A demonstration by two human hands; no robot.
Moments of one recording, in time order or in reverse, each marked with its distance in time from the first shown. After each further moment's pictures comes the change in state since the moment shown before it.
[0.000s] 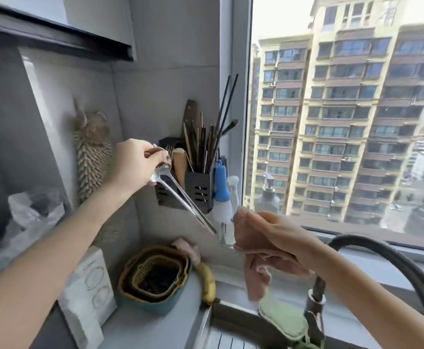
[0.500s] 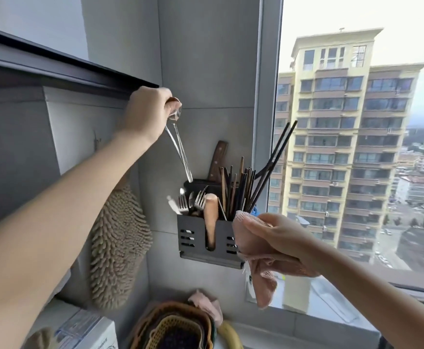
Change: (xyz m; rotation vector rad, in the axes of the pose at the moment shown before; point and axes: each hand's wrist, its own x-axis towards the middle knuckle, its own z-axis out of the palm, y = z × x) left_hand 0.204 -0.033 -0.055 0.212 0.238 0.440; right_hand 0.097 -0.113 0.032 -0.130 0.095 -0.038
